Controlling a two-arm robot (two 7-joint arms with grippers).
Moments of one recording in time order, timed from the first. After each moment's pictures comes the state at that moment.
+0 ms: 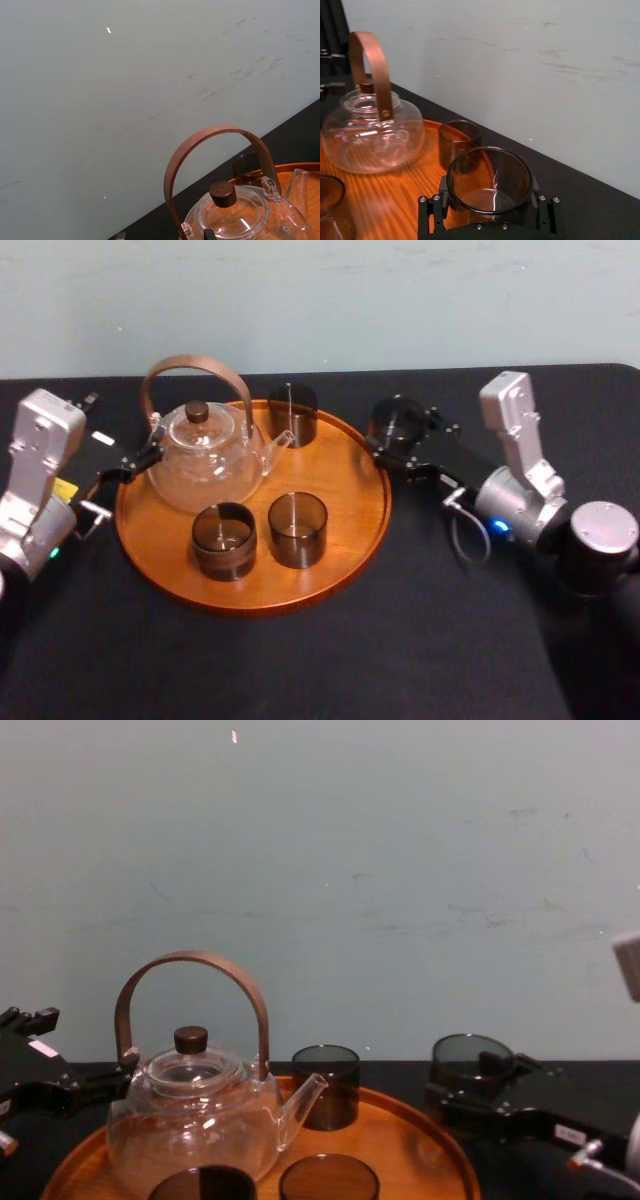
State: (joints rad) left arm -0.20 0.60 0.45 -1.41 -0.25 -0.12 0.03; right arm 0.44 0.24 -0.34 -0.93 0.23 -0.27 0.55
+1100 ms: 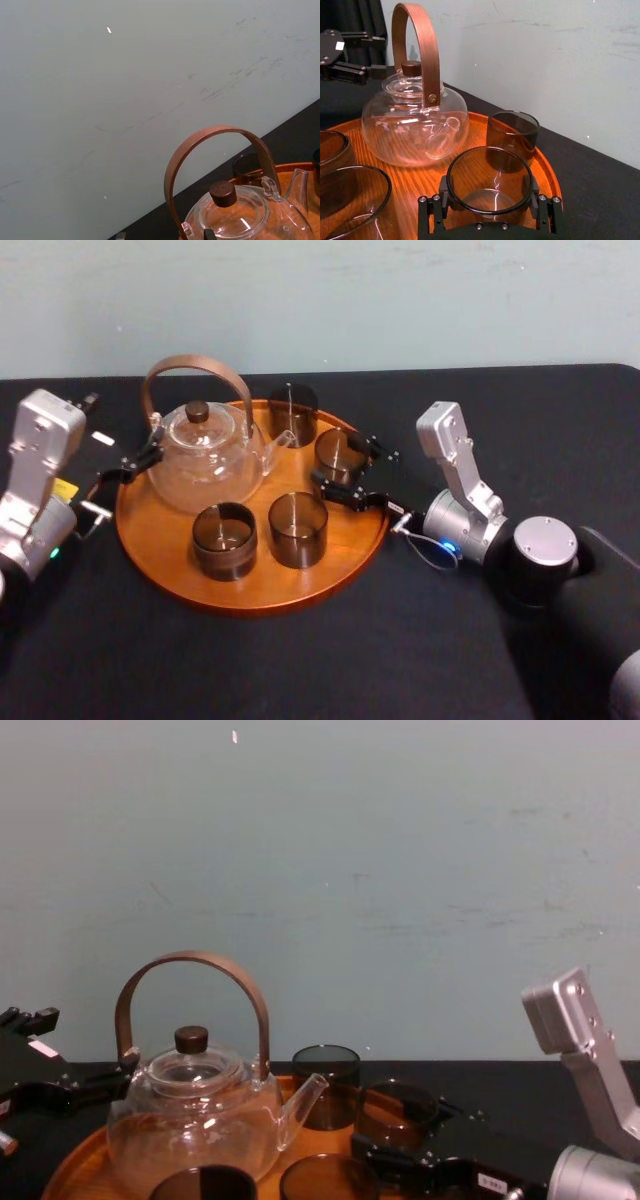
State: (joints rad) left arm -0.20 0.60 0.45 -1.41 -0.25 -0.12 0.03; right arm 0.54 0.14 -0.42 -0.69 0.22 -0.38 0.61
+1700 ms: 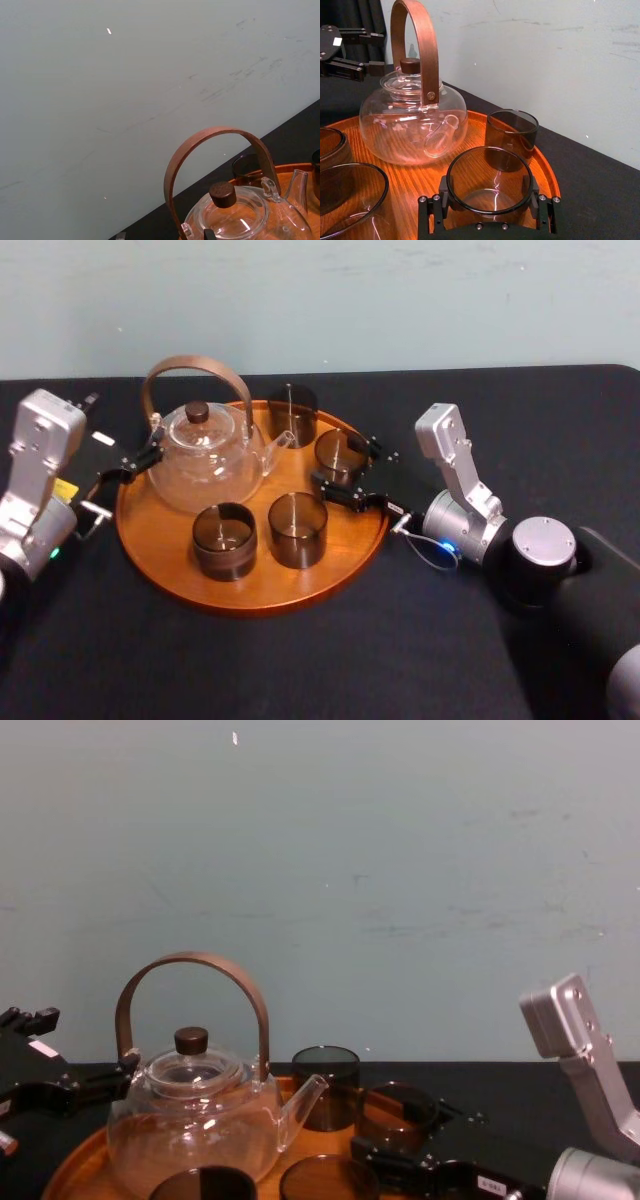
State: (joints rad) left arm -0.20 0.60 0.45 -1.41 -0.25 -0.12 0.03; right arm 0.55 0.13 -0.42 -0.65 0.21 -0.40 0.61
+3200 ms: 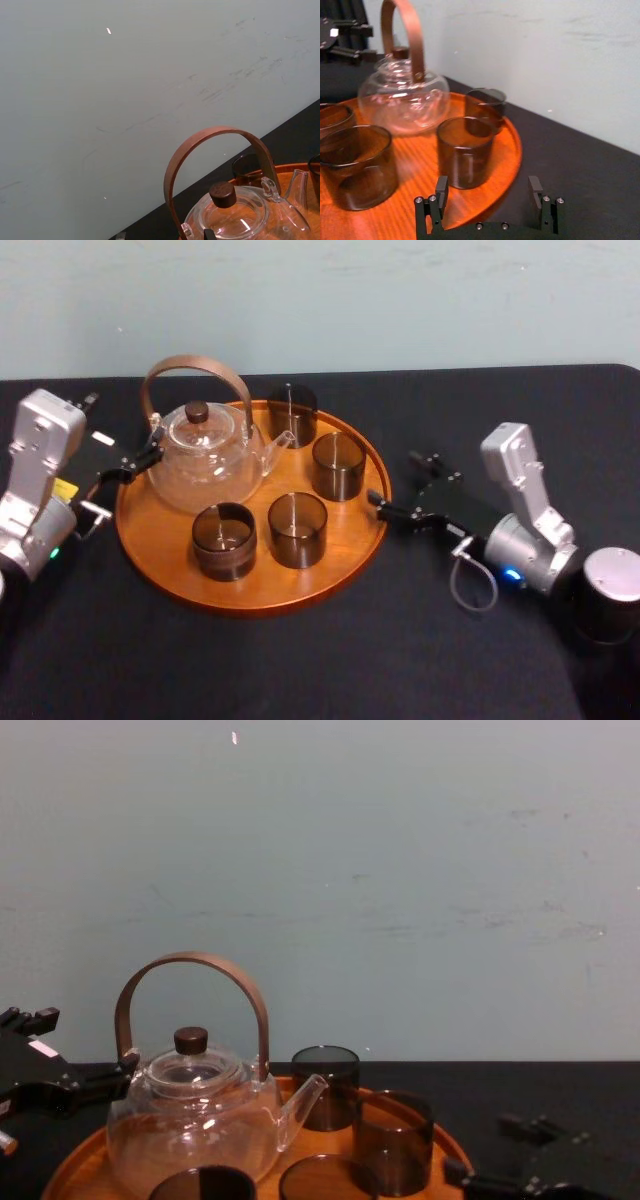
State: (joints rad) left arm -0.20 0.60 0.45 -1.41 -0.25 -0.12 0.03; right arm 0.31 0.31 -0.38 -1.05 0.26 -0.24 0.54
